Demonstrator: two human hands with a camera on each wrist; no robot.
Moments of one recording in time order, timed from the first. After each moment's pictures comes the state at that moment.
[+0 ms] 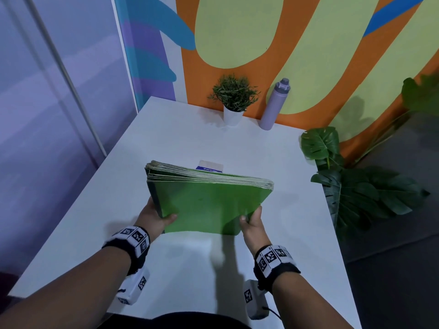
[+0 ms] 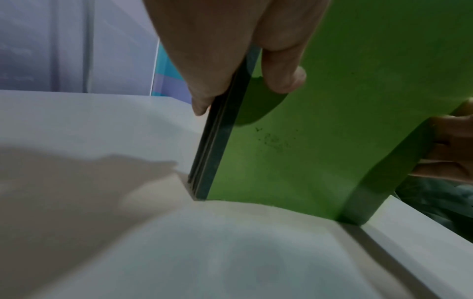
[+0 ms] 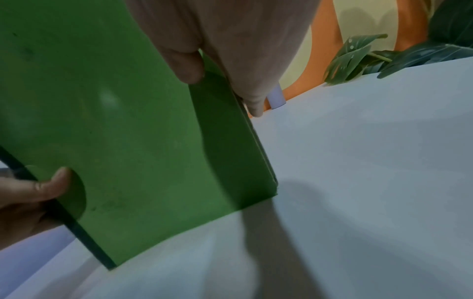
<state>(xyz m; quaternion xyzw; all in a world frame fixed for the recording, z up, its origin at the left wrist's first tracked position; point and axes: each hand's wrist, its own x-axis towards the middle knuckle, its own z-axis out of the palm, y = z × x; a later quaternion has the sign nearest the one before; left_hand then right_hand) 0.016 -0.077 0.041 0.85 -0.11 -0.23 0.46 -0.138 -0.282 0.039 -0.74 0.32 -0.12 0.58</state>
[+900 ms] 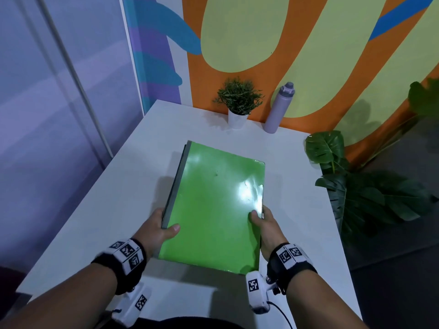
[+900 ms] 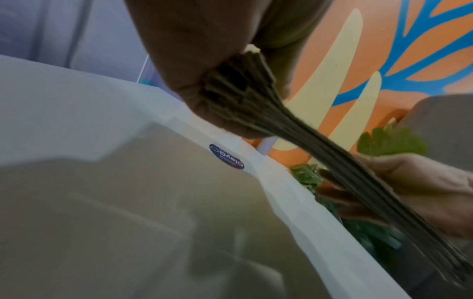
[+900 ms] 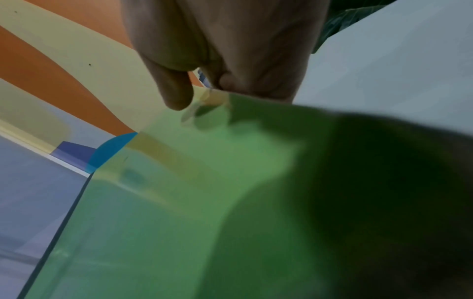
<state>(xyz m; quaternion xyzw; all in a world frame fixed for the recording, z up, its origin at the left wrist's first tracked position) -0.004 -0.057 0.044 0.78 -0.10 -0.34 0.51 -0.140 -0.307 0.039 -0.58 0.43 -0.06 0.69</state>
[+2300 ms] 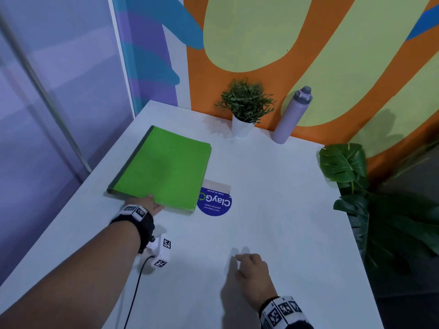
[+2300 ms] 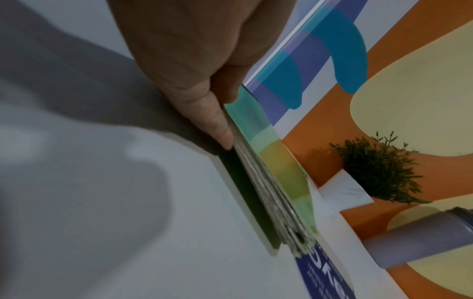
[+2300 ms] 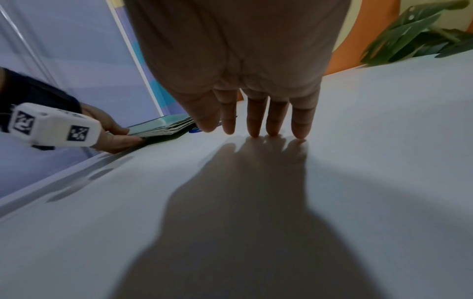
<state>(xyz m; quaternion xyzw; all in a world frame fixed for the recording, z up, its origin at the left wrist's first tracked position) 0.196 -0.149 -0.049 0.80 0.16 -0.30 0.49 -0.099 -0.316 -0.056 -0.90 0.31 0.13 0.29</state>
